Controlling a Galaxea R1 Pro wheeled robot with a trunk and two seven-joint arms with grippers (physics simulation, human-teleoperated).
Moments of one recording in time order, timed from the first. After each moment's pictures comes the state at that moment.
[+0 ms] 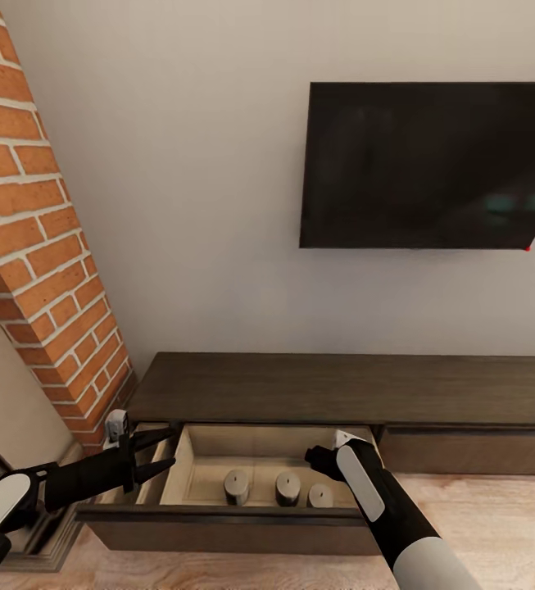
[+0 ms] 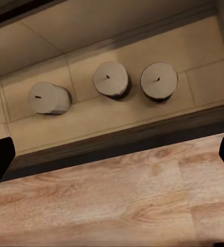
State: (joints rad) left arm -0.23 0.46 -0.09 -1.42 1.64 1.05 -0.21; right arm -0.53 0.08 0.20 -0.93 -0.70 0.69 -0.51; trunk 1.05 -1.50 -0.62
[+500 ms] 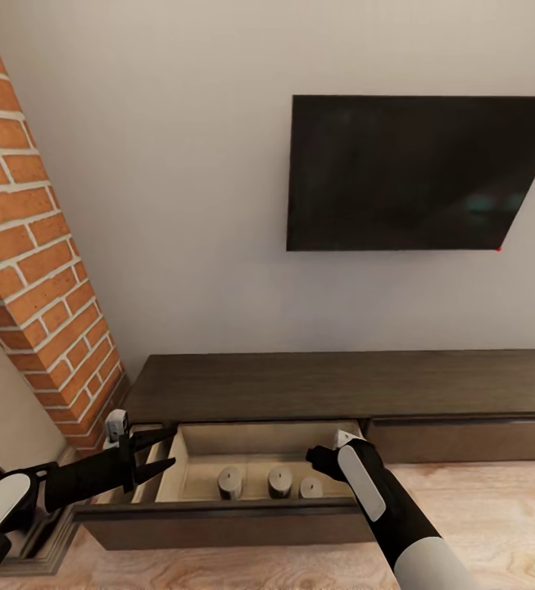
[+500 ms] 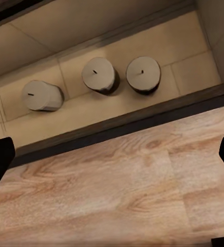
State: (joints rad) left arm -0.23 0.46 -0.09 -1.42 1.64 1.05 -0.21; right arm -0.53 0.08 0.19 -0.93 -0.70 0.69 -0.51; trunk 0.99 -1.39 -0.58
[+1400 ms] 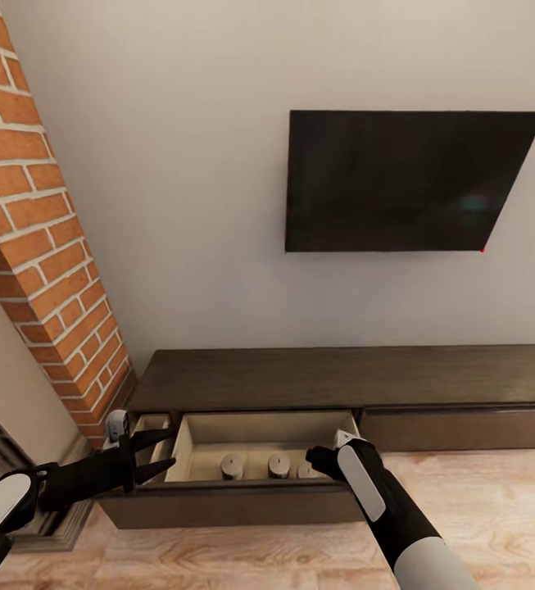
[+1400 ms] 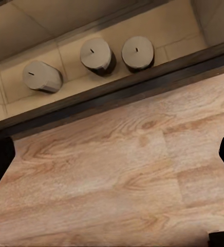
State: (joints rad) left arm -0.23 0.46 -0.09 -1.42 1.64 1.05 -0.21; right arm -0.53 0.08 0.20 -0.93 -0.70 0.69 -0.51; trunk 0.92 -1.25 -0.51
